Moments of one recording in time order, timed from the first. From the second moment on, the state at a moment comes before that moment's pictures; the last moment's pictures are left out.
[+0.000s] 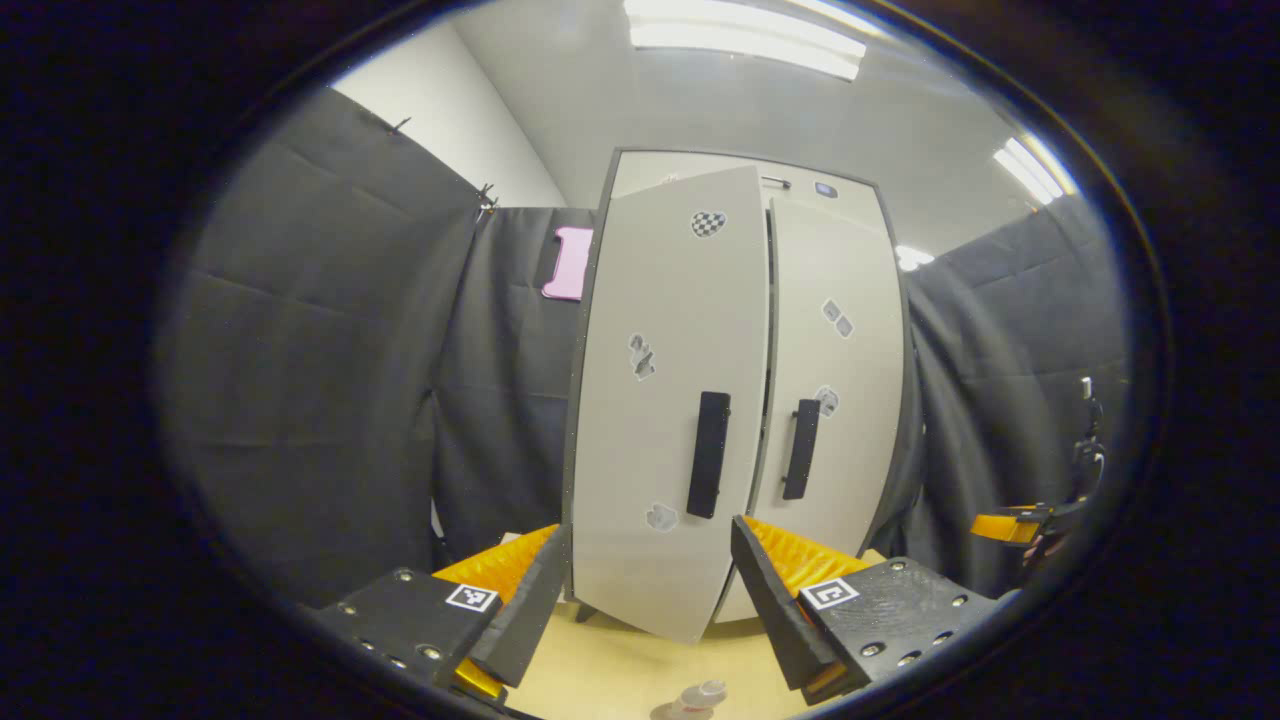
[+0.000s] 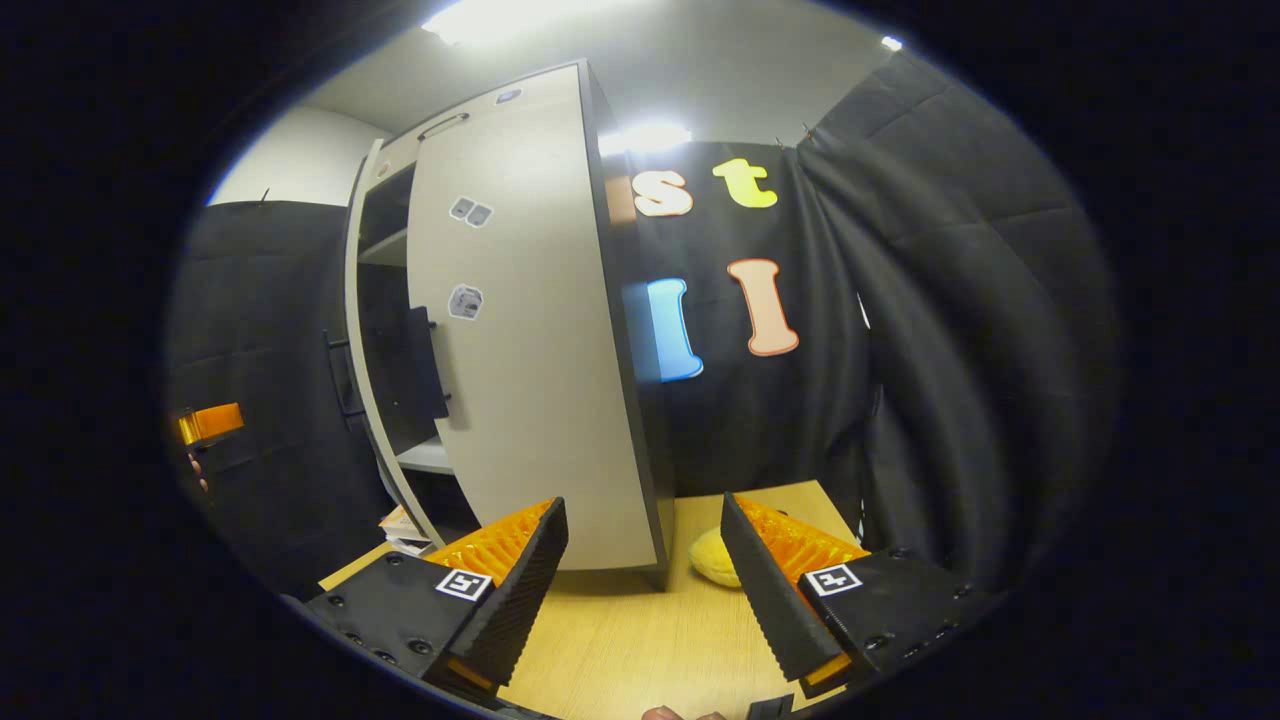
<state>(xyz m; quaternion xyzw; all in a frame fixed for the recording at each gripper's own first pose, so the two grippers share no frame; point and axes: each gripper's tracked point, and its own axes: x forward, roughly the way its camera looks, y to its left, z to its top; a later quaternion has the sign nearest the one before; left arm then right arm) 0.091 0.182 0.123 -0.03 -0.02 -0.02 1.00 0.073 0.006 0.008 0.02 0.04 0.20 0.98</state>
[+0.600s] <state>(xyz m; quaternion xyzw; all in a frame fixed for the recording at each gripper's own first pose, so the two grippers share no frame) 0.117 0.241 0.125 0.06 -0.02 -0.01 1.00 0.071 0.080 0.005 0.02 0.05 0.17 0.98</state>
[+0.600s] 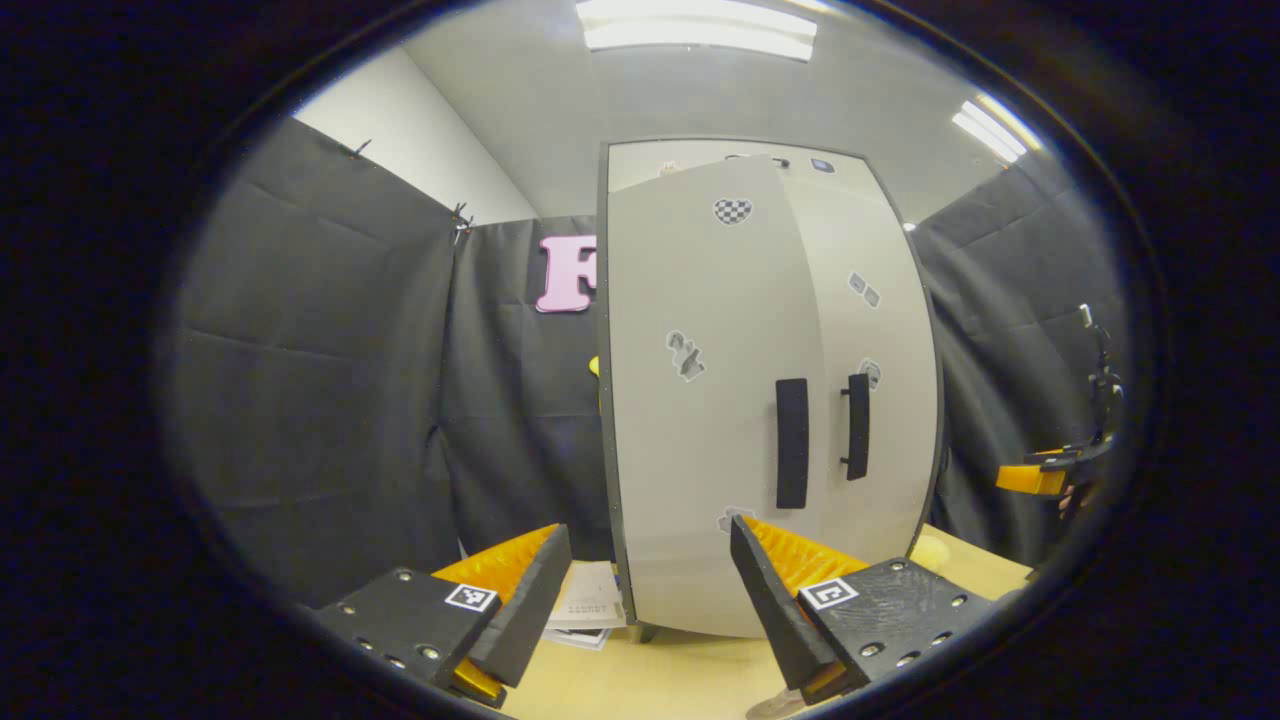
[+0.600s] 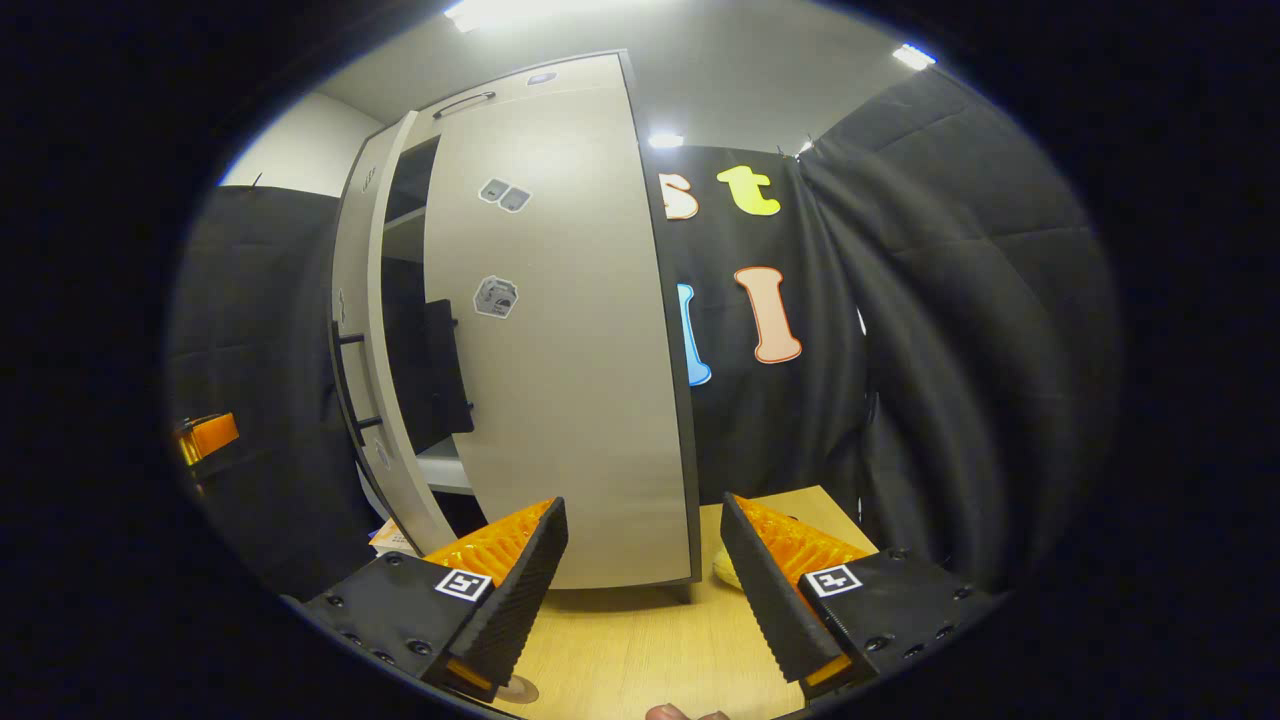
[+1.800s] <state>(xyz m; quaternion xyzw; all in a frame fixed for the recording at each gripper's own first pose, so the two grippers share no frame) 0.127 0.211 0.101 0.01 -0.01 -0.01 1.00 0.079 0.058 0.006 0.02 0.08 0.21 0.97</state>
